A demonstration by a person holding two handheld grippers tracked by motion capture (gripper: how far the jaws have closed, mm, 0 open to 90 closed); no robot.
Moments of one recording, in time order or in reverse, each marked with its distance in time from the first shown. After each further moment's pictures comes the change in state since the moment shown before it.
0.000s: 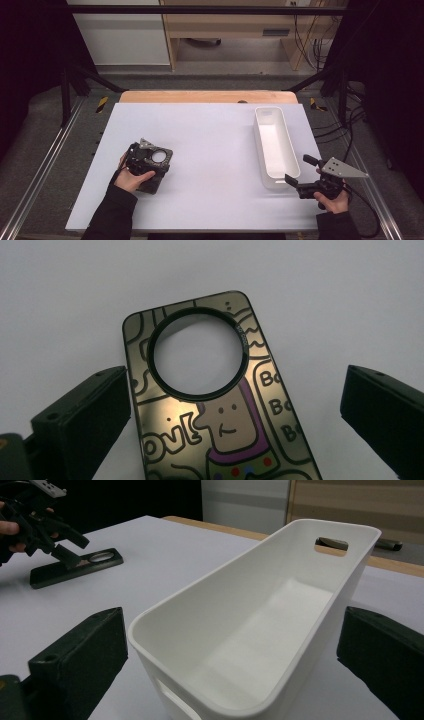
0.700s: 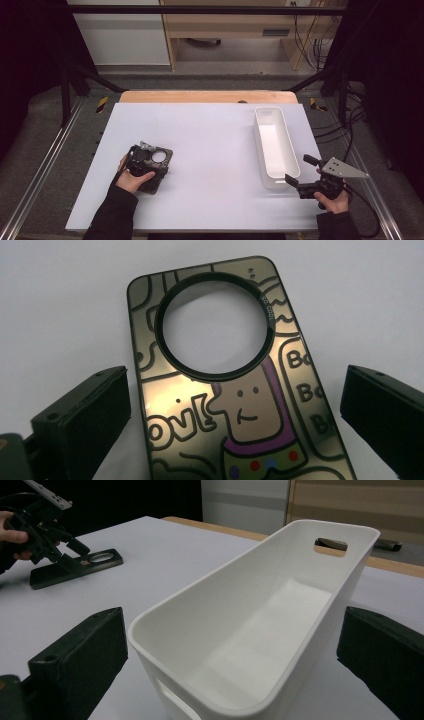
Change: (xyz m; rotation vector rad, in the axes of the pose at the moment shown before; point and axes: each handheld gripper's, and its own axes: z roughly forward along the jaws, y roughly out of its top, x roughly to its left) left arm 0.004 -0.008 0.012 0.051 0.026 -0.051; right arm 0.000 0.000 -0.001 -0.003 -0.001 0.001
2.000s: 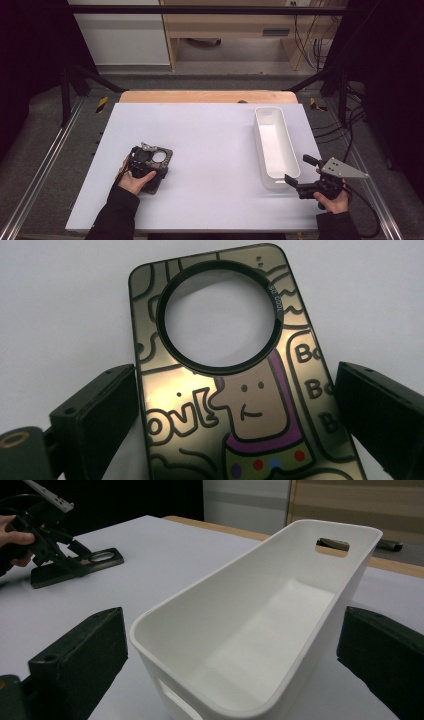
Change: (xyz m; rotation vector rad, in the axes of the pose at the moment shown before) left arm -0.003 -0.002 0.003 0.013 0.036 -0.005; right arm 0.001 0.000 0.001 0.003 0.002 -0.004
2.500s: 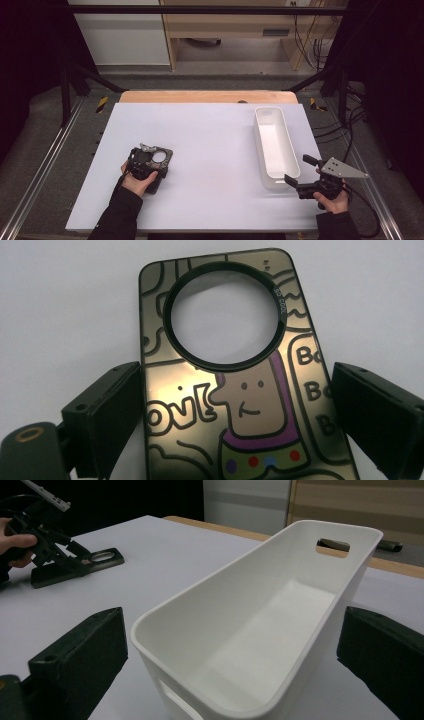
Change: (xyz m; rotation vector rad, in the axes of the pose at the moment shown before) left arm -0.005 -0.003 -0.002 -0.020 0.040 -0.045; right arm 0.001 0.000 0.000 0.000 0.000 -0.001
